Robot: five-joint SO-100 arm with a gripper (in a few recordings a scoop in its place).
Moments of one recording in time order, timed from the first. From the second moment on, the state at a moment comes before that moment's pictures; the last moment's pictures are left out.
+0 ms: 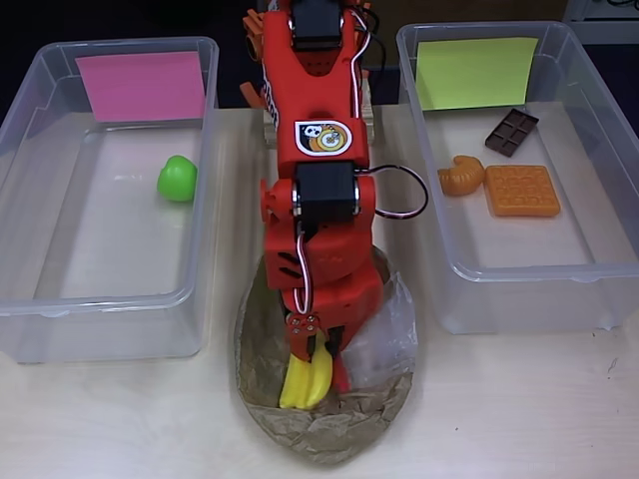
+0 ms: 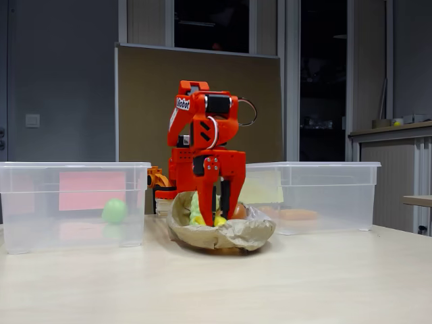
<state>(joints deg) -5.6 45.6 53.8 75.8 72.9</state>
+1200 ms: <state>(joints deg) 9.6 90.4 66.4 103.9 64.1</state>
